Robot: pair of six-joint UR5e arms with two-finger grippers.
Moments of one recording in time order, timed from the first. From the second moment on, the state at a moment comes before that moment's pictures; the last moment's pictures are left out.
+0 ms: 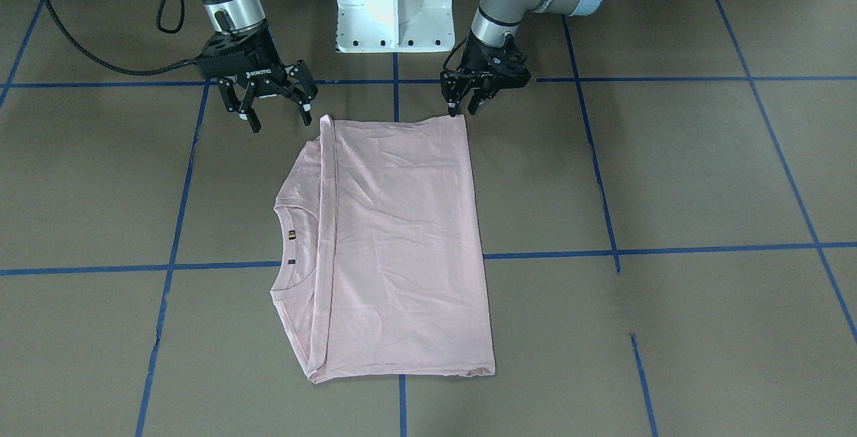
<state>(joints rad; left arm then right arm) -0.26 -1.91 -1.87 -1.96 -1.56 -1.70 0.36 -1.38 2.06 -1.21 1.38 1.38</state>
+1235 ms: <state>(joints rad) -0.26 -1.94 -1.83 -1.96 -1.56 -1.66 0.36 -1.38 2.05 -1.21 1.38 1.39</state>
